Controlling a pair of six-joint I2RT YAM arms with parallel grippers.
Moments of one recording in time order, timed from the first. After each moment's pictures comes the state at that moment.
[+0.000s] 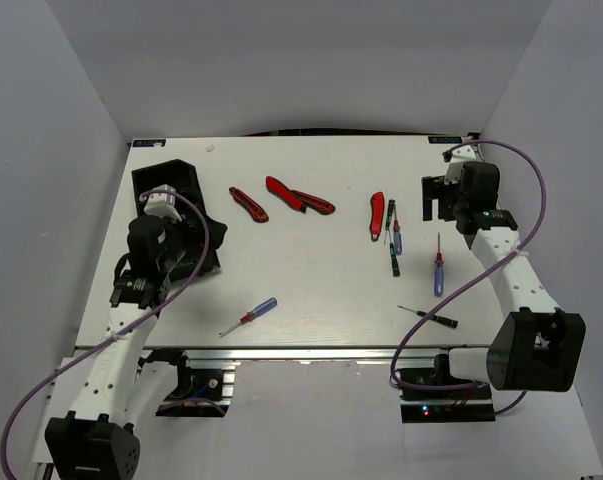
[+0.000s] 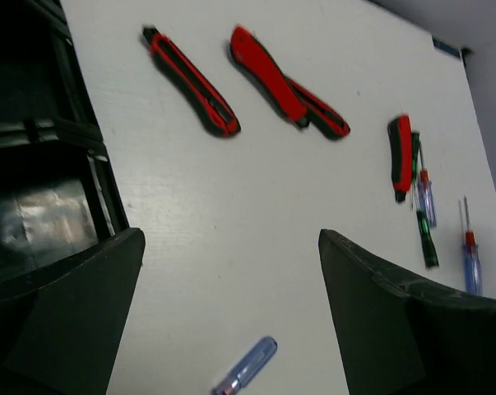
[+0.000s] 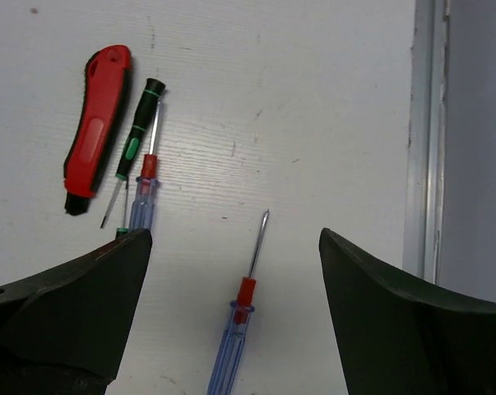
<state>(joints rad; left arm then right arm) -0.09 0.79 0.68 -0.22 0.16 -0.44 0.02 1.29 1.03 -0.33 0.02 -0.16</state>
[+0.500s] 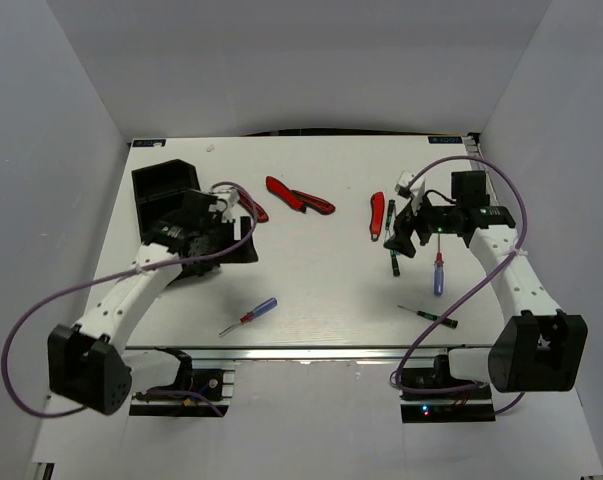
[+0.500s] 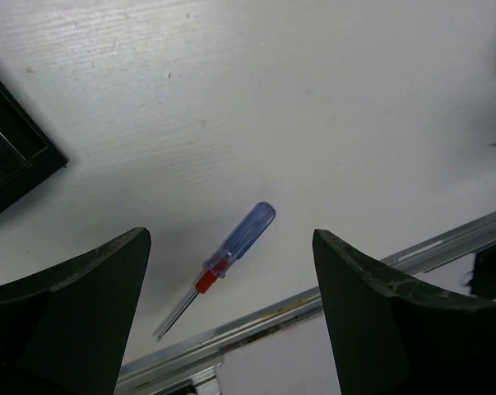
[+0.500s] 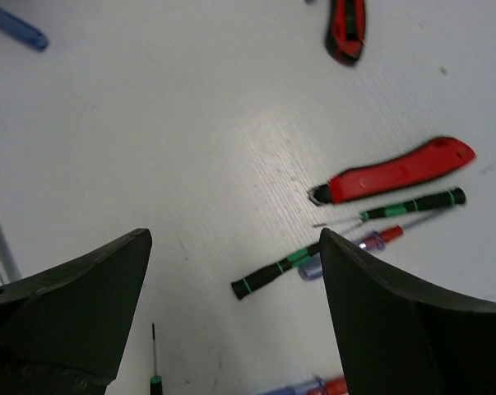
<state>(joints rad) -0.31 1.16 0.97 -0.67 0.24 -0.30 0.06 1.28 1.06 -0.64 -0.78 -0.71</state>
